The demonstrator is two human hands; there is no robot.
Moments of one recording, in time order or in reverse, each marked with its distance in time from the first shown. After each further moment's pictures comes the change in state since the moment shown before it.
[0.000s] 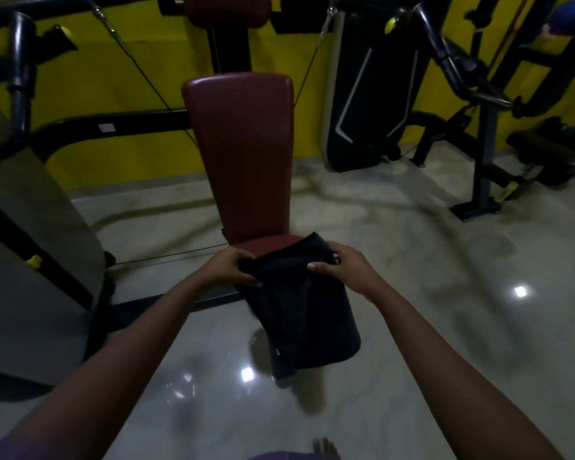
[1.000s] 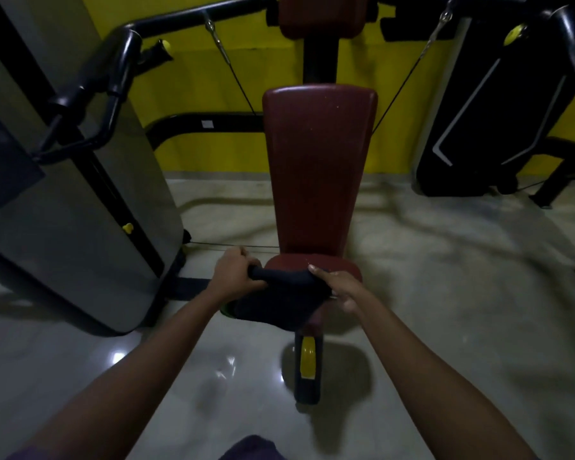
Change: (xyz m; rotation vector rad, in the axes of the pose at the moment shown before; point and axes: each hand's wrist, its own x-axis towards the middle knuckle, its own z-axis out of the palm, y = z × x) left_hand 0.019 -0.012 0.006 0.295 0.438 -0.313; right_hand 0.116 0.019 0.033 0.467 -0.223 0.495
